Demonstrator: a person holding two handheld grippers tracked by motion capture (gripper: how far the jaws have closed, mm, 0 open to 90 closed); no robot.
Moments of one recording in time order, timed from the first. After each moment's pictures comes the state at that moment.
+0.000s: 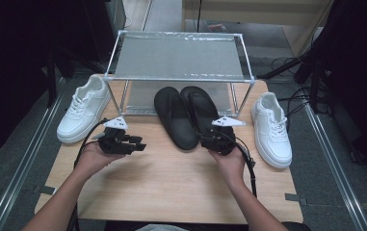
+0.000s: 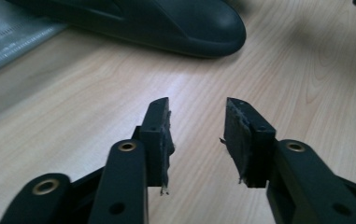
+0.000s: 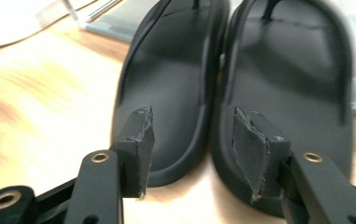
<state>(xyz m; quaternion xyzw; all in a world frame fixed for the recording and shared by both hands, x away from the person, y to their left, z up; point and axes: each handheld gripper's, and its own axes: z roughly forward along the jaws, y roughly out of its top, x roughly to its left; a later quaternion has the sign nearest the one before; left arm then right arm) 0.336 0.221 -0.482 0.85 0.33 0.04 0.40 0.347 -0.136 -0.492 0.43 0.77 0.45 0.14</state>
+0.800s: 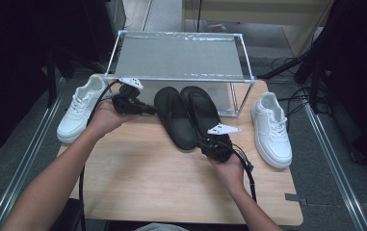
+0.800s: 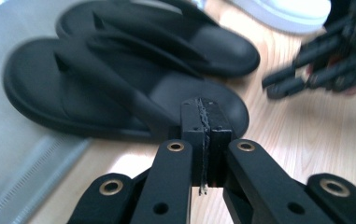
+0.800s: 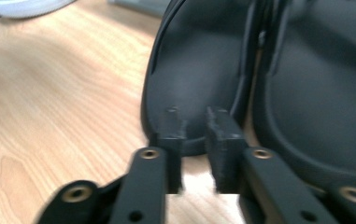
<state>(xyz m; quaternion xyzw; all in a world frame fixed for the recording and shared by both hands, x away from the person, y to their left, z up) 0.423 0.187 -0.400 0.87 0.29 0.02 0.40 0.332 -0.130 -0.506 0.39 0.80 0.44 0.11</state>
